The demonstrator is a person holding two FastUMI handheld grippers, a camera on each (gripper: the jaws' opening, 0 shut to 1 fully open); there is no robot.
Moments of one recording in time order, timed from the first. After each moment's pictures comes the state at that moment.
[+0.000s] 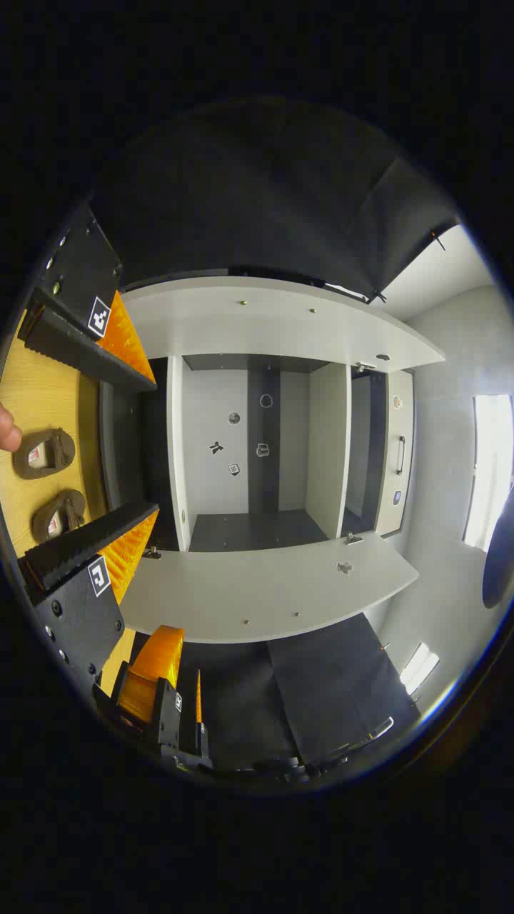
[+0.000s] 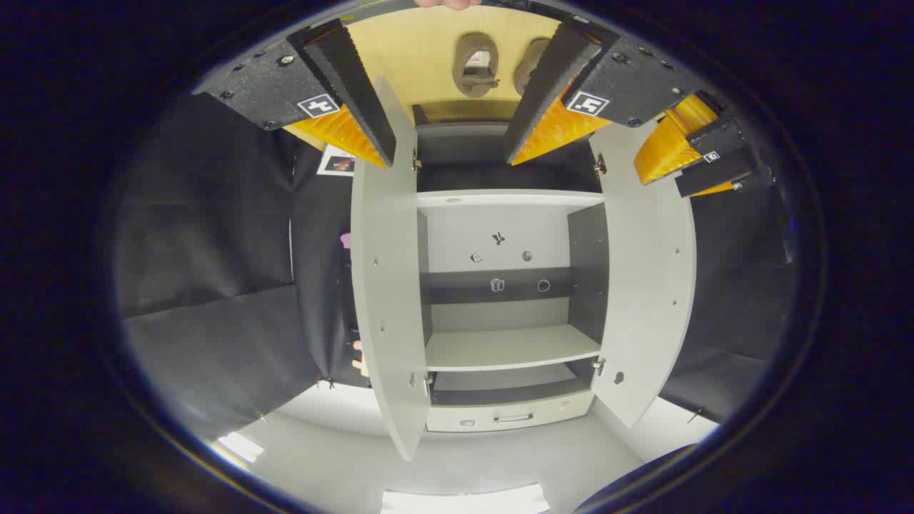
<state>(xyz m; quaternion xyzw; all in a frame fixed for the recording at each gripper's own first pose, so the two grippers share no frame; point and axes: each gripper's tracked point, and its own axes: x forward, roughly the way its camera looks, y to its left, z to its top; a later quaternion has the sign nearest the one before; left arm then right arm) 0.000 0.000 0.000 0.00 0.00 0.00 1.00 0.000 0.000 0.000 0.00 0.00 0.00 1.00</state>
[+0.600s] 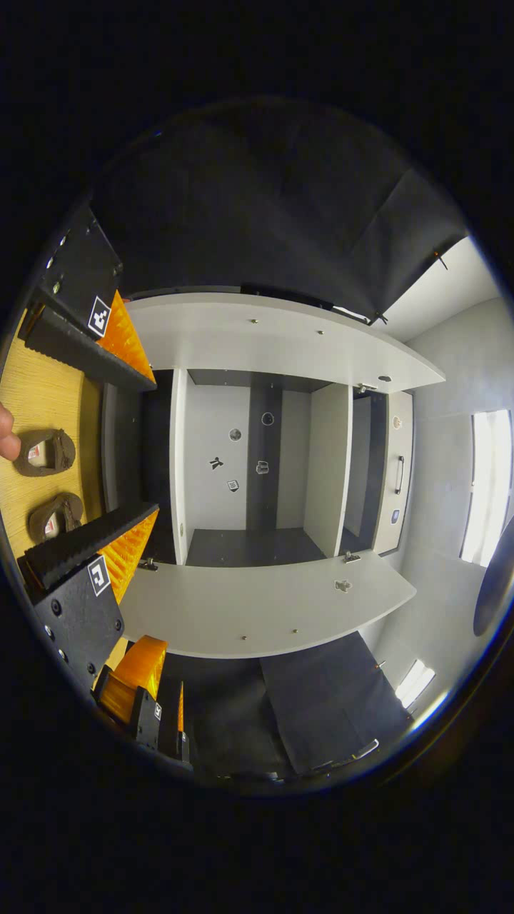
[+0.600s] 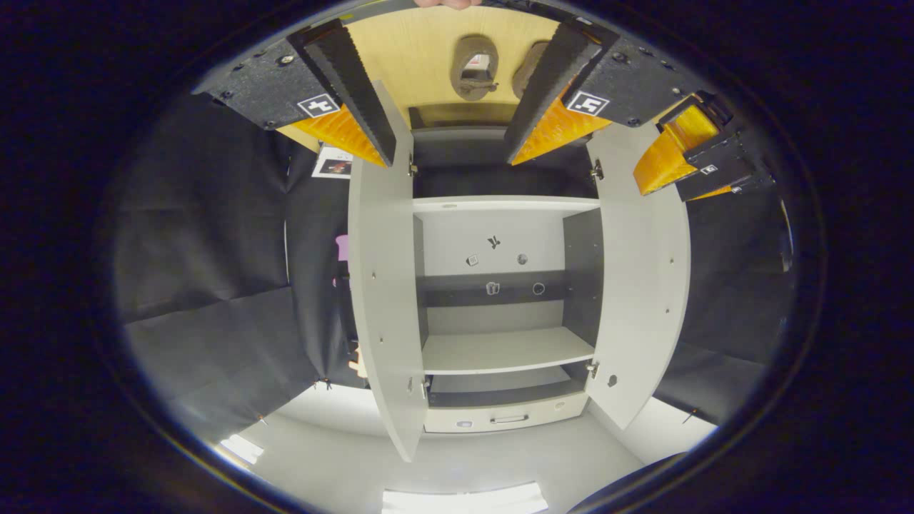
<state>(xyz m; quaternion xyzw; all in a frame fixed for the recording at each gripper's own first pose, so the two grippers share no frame) -0.003 0.004 -0.004 -0.01 -0.01 0.03 1.00 -0.002 -0.006 -0.019 0.01 0.00 0.01 1.00</state>
